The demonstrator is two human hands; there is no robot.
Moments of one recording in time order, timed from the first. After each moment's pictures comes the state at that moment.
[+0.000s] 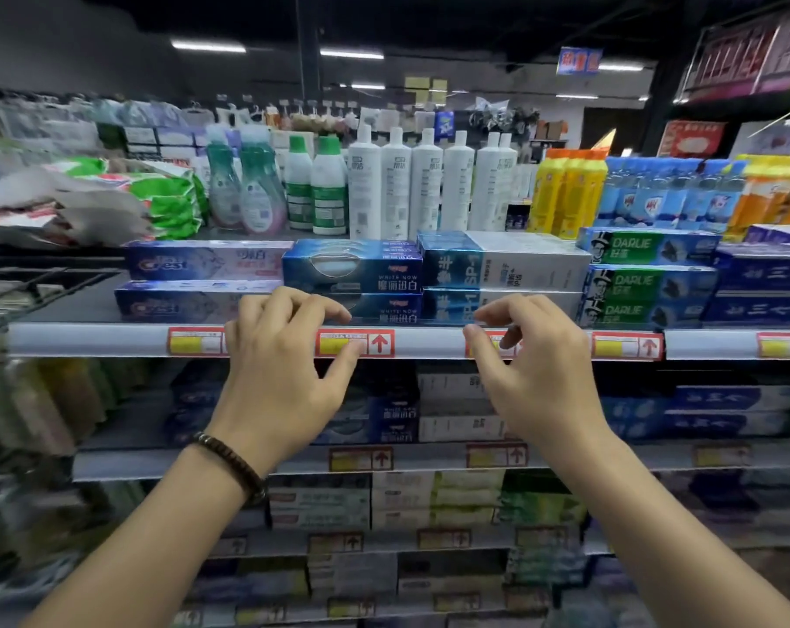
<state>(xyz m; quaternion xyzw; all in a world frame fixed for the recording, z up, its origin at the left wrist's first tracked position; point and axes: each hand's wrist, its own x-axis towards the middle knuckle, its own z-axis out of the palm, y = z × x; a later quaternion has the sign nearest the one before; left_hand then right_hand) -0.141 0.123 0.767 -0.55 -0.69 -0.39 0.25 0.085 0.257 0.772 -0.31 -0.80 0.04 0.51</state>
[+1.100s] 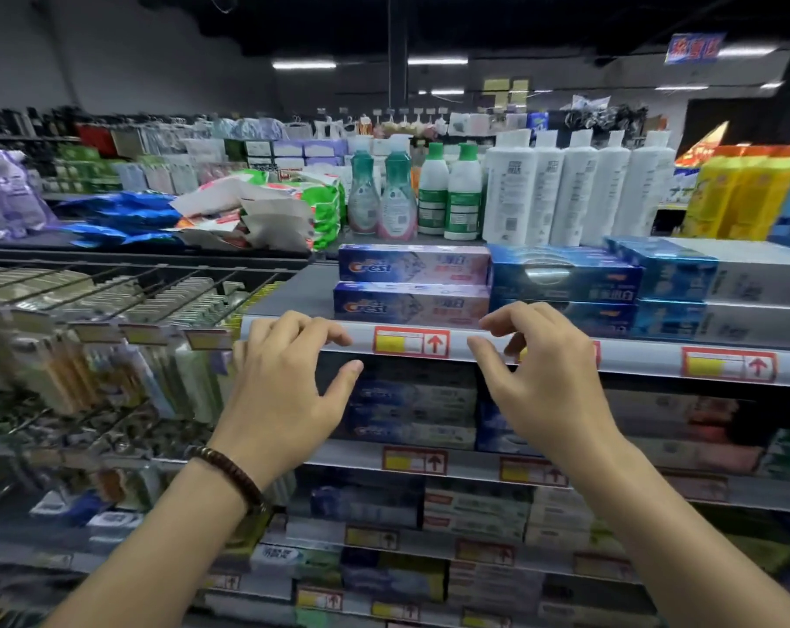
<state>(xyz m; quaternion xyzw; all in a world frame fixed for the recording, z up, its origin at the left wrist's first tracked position) -0.331 -0.021 0.754 -0.50 -0.76 -0.34 0.24 -0.116 0.150 0.767 -0.25 -0.83 0.11 0.48</state>
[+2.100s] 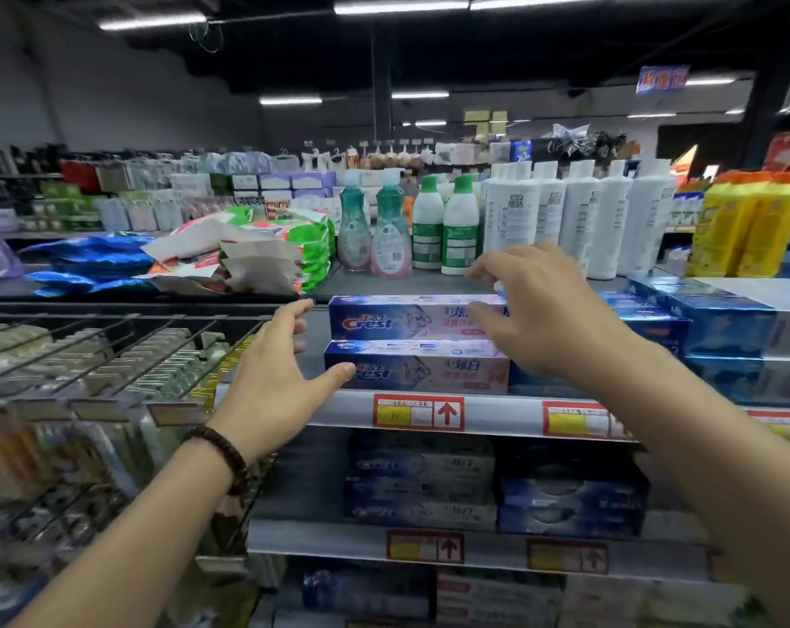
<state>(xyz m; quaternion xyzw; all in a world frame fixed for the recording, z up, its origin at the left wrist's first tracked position) -0.419 0.062 0.794 -0.47 -0.76 -0.45 0.06 -0.182 0.230 0.875 -0.29 -0.91 -0.06 0.28</state>
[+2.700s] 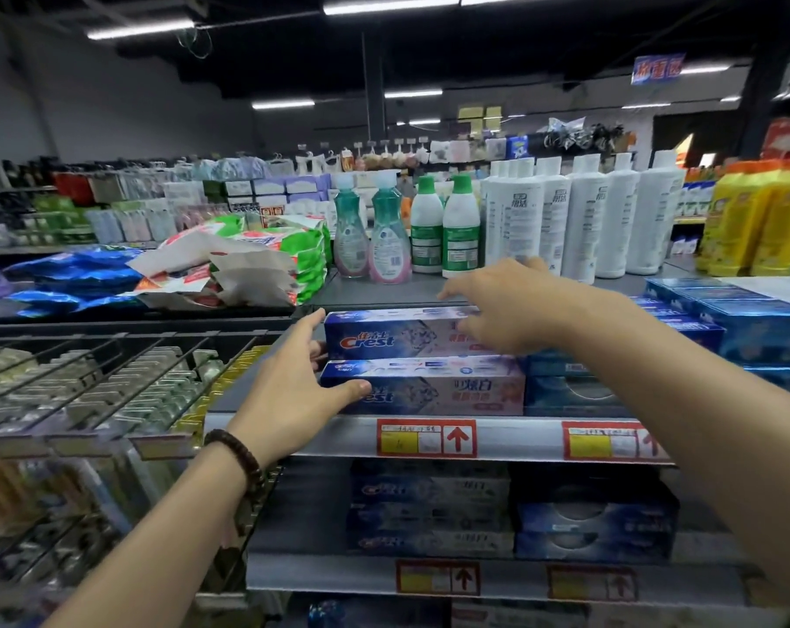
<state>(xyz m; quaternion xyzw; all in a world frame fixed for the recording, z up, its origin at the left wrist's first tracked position) -0.446 0.108 0.790 -0.48 -0.73 -0.49 -0.07 -0.238 0.279 0.893 -0.30 -0.95 -0.07 0.06</state>
